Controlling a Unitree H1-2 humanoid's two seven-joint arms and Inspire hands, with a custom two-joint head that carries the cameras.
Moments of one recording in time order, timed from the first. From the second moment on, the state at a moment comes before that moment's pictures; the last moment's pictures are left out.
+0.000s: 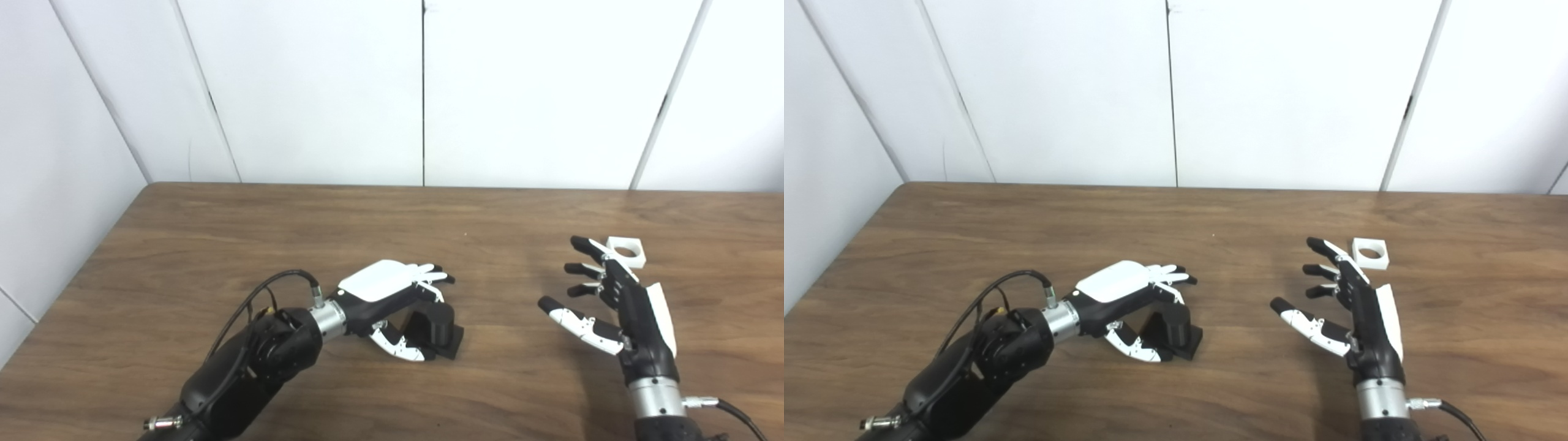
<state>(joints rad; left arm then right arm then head) -0.46 0.42 -0.53 0.15 0.60 -0.20 -0.30 -0.06 -0.07 0.01 -0.13 -0.27 -0.06 -0.08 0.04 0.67</state>
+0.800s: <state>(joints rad) -0.45 0.43 -0.53 0.17 0.64 -0.23 -0.23 -0.12 -0.22 -0.05 -0.18 -0.35 -0.03 -0.07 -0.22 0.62</state>
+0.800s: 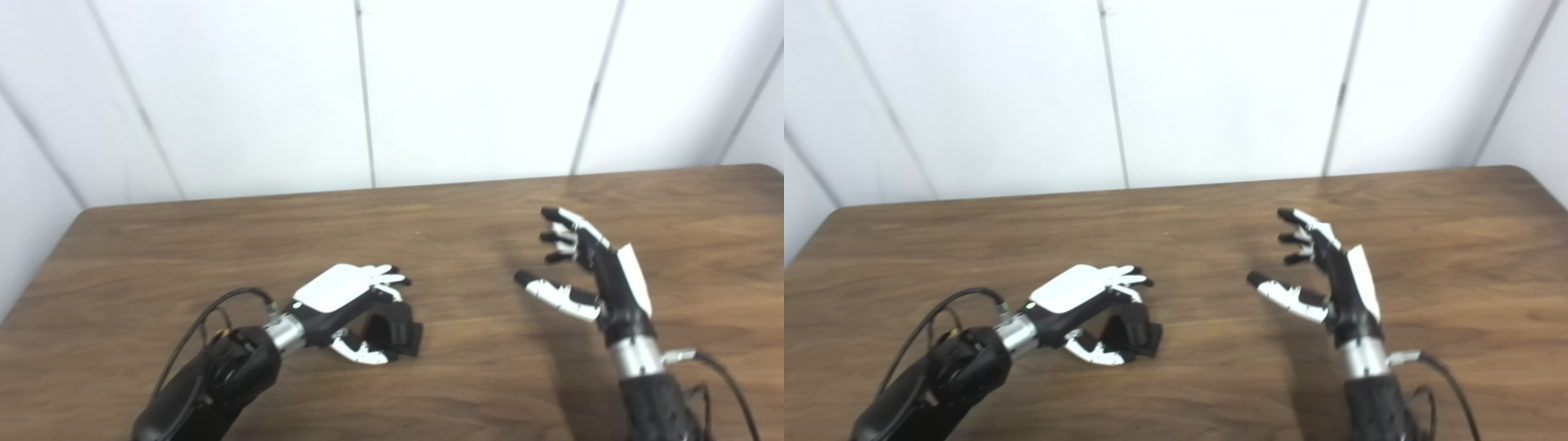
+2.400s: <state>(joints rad) -0.42 0.43 -0.50 0.26 0.58 -0.32 -0.15 -0.63 -0.64 0.30 0.37 -0.69 0.25 0.41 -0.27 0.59</state>
